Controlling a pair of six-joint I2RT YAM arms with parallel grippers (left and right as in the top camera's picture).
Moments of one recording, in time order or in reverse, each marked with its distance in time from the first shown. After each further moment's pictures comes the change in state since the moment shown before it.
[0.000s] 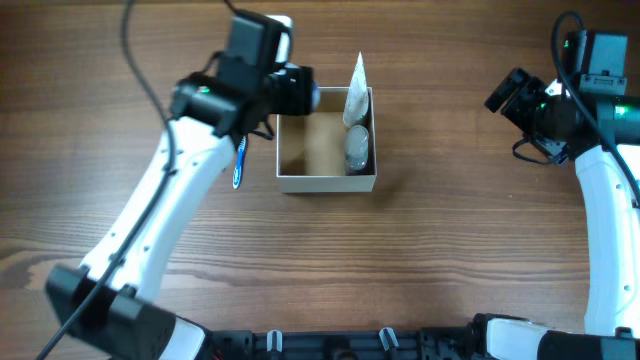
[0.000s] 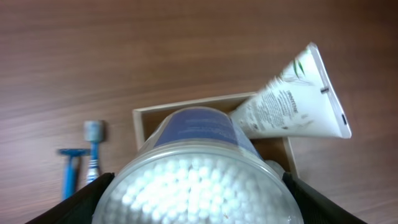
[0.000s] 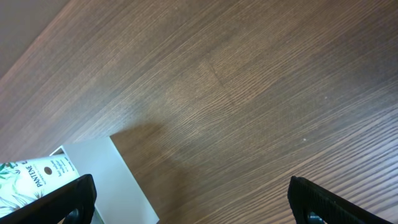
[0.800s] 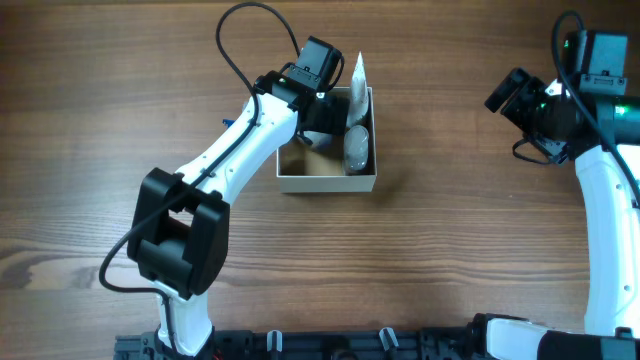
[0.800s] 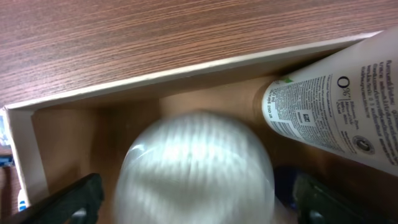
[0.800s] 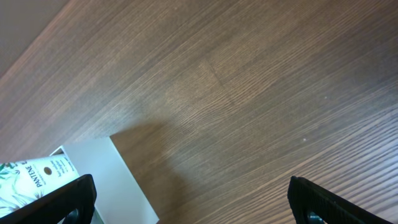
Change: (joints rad) left arm -0.069 0.337 0.000 0.086 -0.072 0.000; right arm 0.000 0.000 0.000 0.000 0.000 0.000
